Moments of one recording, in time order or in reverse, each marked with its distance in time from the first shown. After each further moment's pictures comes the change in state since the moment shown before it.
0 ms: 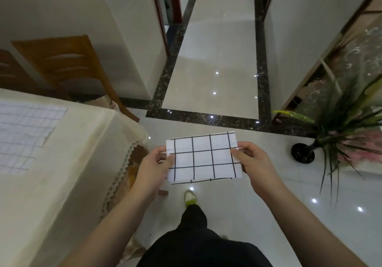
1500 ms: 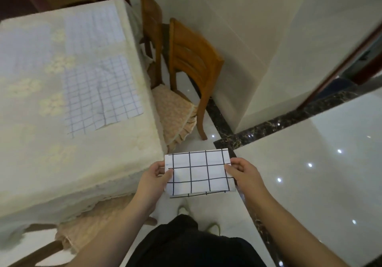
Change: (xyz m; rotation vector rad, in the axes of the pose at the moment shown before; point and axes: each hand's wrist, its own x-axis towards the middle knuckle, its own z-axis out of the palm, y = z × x) left_hand 0.316 0.072 -0.099 -0.485 0.871 -0.310; right_hand 0.440 -0.149 0.353 -0.637 -0.905 0.085
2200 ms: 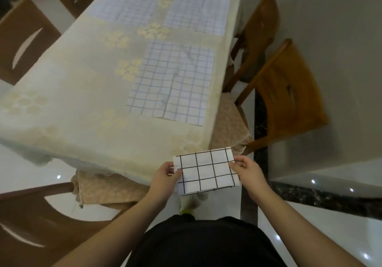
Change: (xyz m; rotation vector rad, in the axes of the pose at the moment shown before) left_hand 0.099 -0.004 -0.062 -0.192 0.402 -0.216; right_hand 0.181 -0.096 0.159 -0.527 -0.397 -0.055
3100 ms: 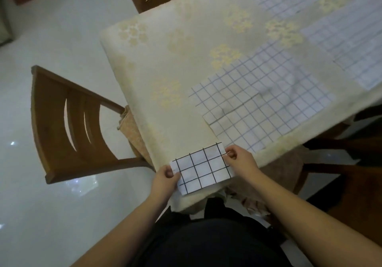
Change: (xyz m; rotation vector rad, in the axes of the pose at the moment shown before) left_hand 0.045 -0.004 0.060 -0.401 0.695 -0.474; right_hand 0.202 -0.126 0.094 -0.882 -0.731 -0.479
